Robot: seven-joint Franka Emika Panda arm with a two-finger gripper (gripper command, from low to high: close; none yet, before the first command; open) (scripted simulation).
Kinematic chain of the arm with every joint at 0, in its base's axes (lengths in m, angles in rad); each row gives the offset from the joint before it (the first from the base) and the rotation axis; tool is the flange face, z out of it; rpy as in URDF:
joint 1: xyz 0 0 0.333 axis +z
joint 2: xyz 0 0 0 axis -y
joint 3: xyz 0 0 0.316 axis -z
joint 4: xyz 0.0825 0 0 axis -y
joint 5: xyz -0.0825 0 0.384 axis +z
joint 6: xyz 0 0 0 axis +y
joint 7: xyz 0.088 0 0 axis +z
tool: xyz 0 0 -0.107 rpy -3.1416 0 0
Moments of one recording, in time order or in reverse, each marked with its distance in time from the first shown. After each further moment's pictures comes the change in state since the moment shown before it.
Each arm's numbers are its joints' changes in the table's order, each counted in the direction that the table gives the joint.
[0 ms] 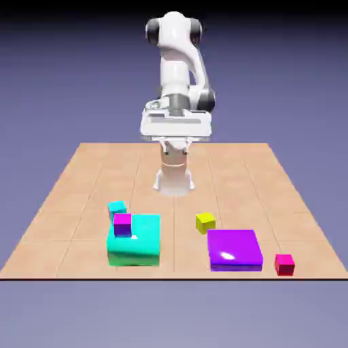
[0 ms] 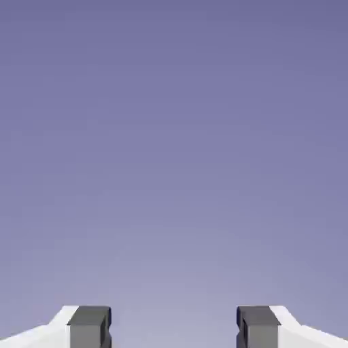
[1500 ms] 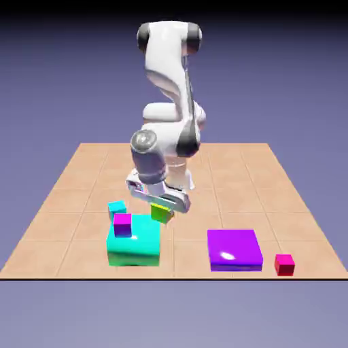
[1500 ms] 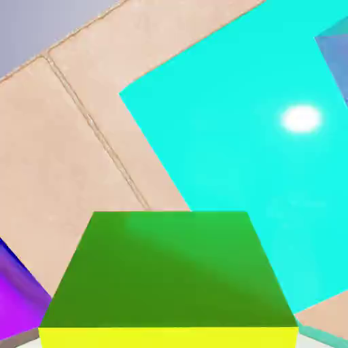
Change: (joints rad) arm -0.268 -0.607 0.048 0.544 0.182 0.961 -0.465
